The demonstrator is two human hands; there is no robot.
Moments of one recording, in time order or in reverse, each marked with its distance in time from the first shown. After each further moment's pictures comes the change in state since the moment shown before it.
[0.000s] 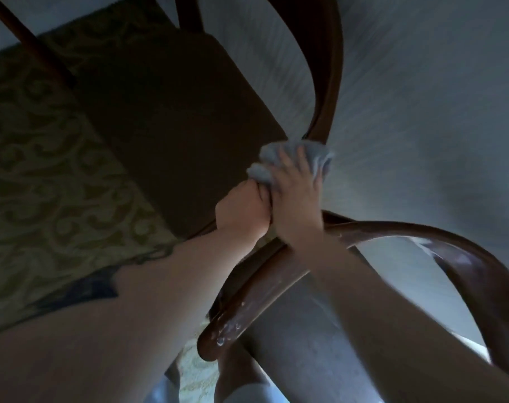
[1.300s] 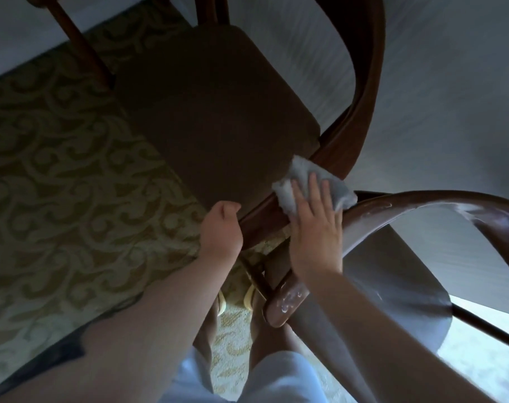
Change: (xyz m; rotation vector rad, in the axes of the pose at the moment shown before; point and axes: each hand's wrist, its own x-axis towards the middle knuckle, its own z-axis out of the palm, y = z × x) left_hand -0.058 -0.124 -0.019 -0.678 0.110 -0.348; right_hand -0.099 -0.067 0.045 -0.001 0.020 0.171
